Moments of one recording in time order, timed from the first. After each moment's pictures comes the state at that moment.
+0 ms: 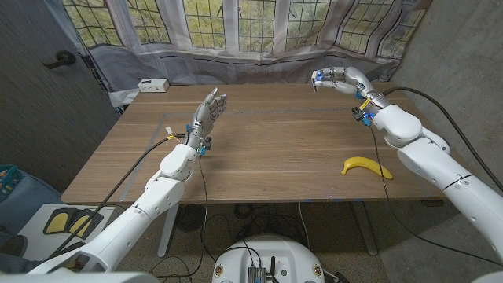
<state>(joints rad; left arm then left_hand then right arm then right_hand) 0.93 0.51 0.38 -1.50 -0.56 -0.36 0.06 0.16 0.03 0.31 -0.13 0.18 0.31 0.10 0.19 0.18 0.30 0.06 0.22 0.20 0.20 0.09 0.19 0.18 0.10 0.17 0.20 0.18 -0.95 -0.71 -0.18 -1.73 0.42 0.22 -0.01 0.98 0.04 0.29 -0.15 0.19 0.93 -0.18 0.27 0.21 1.01 -0.22 0.21 0.20 0.69 -0.06 0.32 0.26 0.59 -0.01 0.21 0.17</state>
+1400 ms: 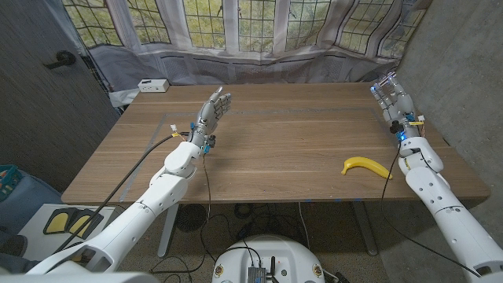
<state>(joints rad) 0.90 0.50 0.40 -1.48 -0.55 -0.35 0.06 0.16 0.03 0.31 -0.13 0.18 0.31 0.10 0.19 0.18 0.30 0.06 0.22 0.20 0.20 0.09 0.19 0.18 0.09 0.18 0.20 0.18 -1.00 -0.53 0.00 -1.48 1.04 0.30 0.19 0.97 0.06 0.27 -0.14 0.19 0.92 -0.19 0.25 0.20 1.00 -0.22 0.20 0.20 0.68 -0.06 0.31 0.26 0.58 -0.03 0.21 0.18</state>
